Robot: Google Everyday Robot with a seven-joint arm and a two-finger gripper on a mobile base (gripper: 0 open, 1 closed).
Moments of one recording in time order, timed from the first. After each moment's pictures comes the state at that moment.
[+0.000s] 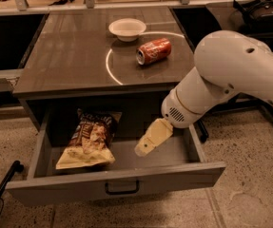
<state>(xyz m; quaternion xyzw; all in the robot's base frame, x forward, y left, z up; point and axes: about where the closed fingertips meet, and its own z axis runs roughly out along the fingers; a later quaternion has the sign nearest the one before) 0.464 -0.060 0.796 -0.44 0.87 0.16 0.16</state>
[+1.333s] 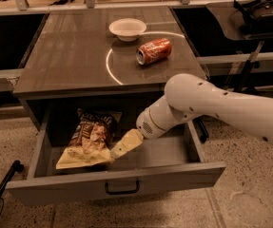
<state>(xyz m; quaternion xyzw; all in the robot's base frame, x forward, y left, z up) 0.510 0.011 0.695 -0.41 0.86 0.24 0.19</state>
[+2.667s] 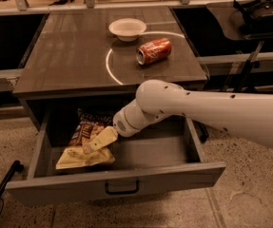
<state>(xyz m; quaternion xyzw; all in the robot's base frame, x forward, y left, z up) 0.541 0.082 0.672 -0.38 0.86 0.26 0.21</state>
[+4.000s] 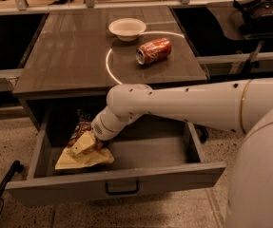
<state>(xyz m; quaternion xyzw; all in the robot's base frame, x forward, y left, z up) 0.541 0.145 0.637 -0.37 0.88 0.25 0.15</state>
